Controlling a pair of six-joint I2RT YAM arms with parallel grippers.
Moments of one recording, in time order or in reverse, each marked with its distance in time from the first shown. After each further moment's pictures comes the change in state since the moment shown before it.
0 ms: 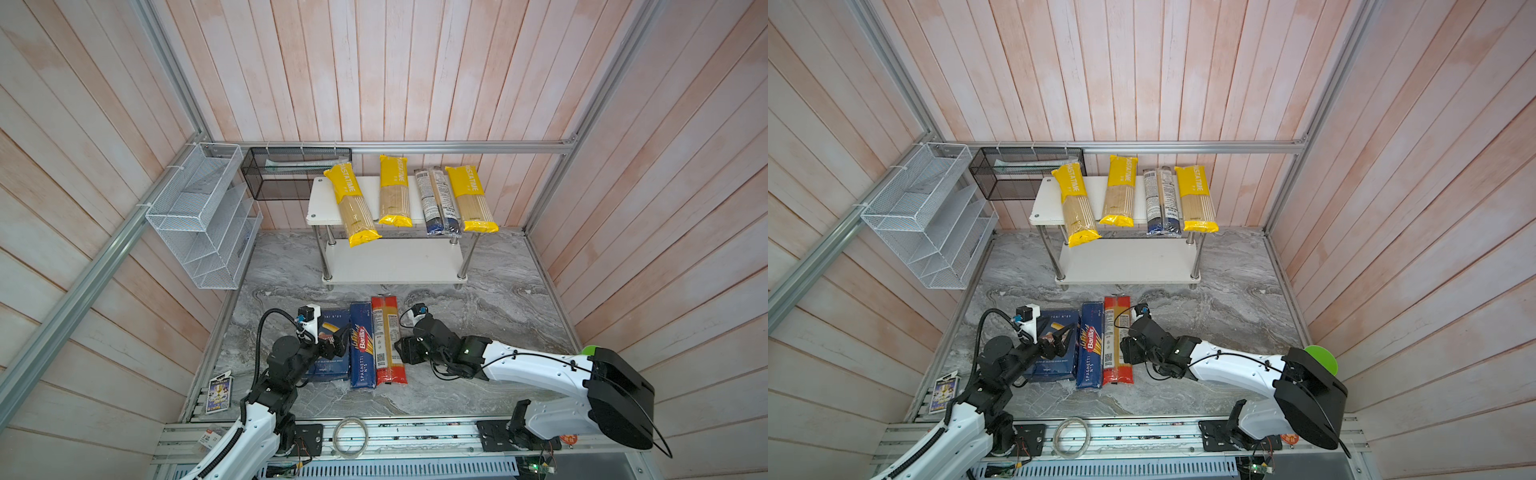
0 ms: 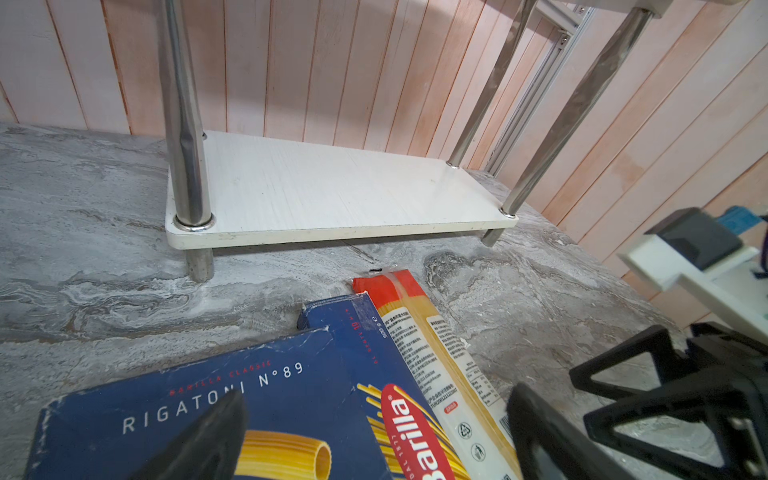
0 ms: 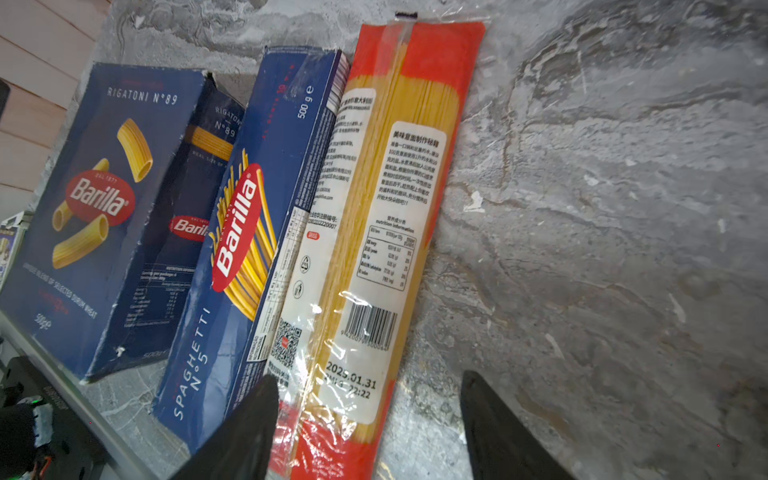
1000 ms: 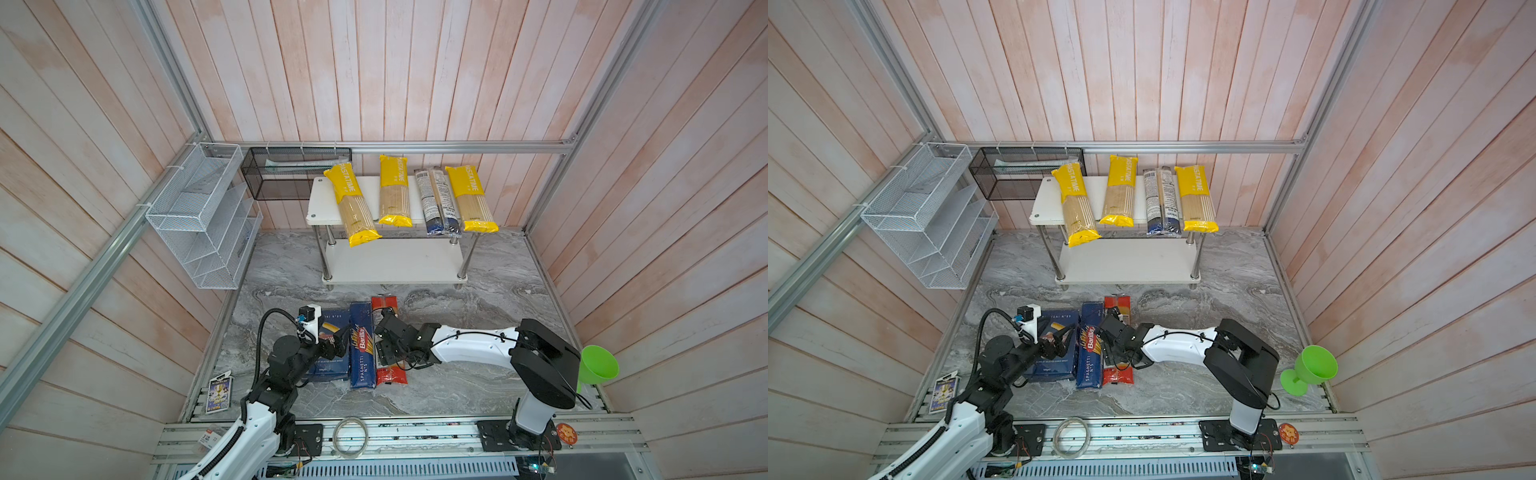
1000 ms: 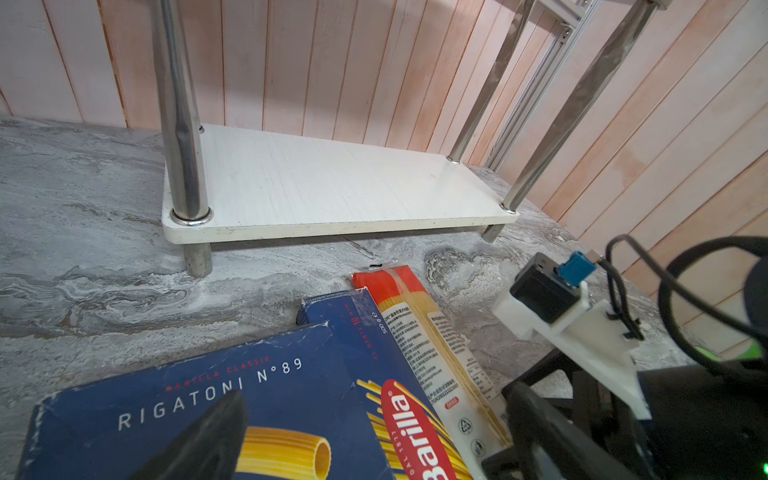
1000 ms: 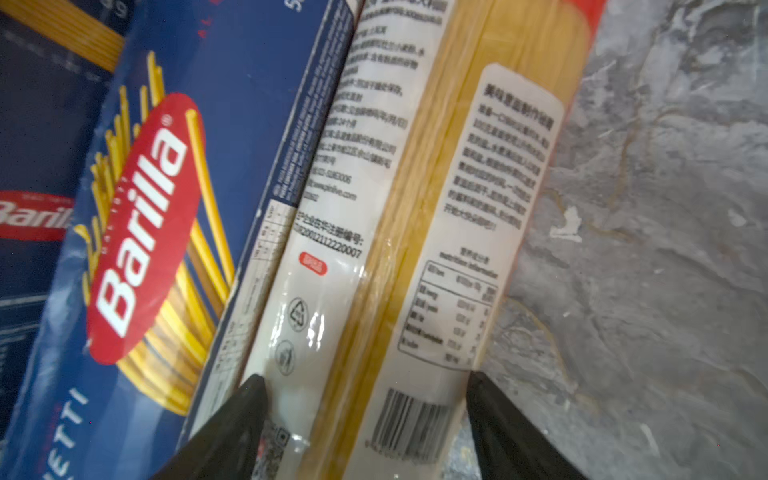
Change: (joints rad) left arm 0.000 0.007 0.000 0.000 0.005 0.000; right arm 0.064 0.386 0.306 -0.207 0.092 -0.074
